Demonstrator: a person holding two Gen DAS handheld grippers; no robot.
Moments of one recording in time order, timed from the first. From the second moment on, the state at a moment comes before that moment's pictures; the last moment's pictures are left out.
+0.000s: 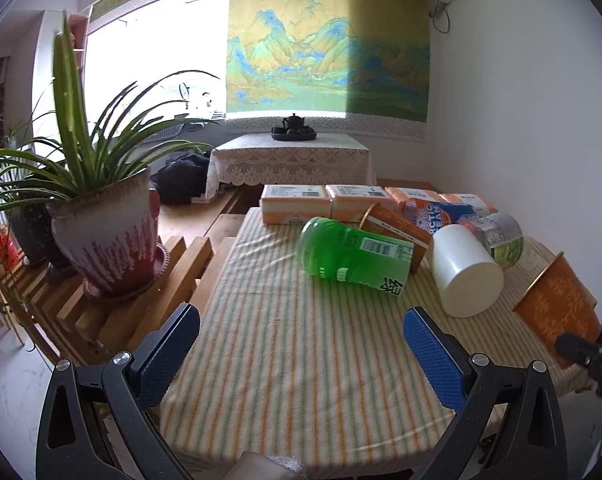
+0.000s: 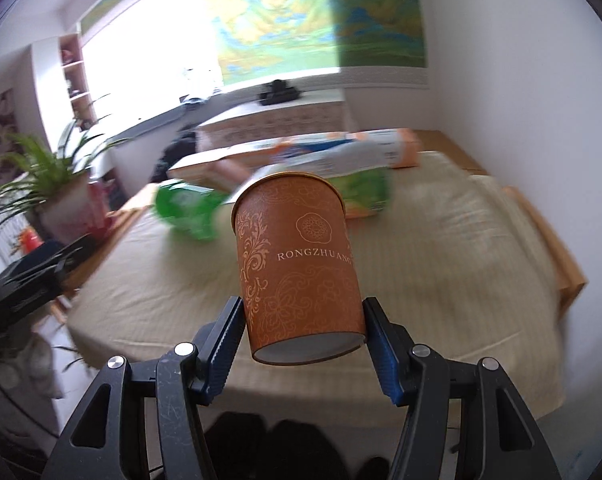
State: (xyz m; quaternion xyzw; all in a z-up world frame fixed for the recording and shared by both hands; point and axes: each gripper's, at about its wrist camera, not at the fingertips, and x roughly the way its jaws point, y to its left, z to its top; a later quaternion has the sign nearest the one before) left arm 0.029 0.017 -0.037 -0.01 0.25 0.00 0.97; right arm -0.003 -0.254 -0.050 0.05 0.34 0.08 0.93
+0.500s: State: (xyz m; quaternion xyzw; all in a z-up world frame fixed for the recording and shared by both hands) left arm 0.012 0.074 -0.054 -0.04 0.26 0.01 0.97; right arm 0.016 -0.157 -0.082 0.06 0.37 0.09 0.92
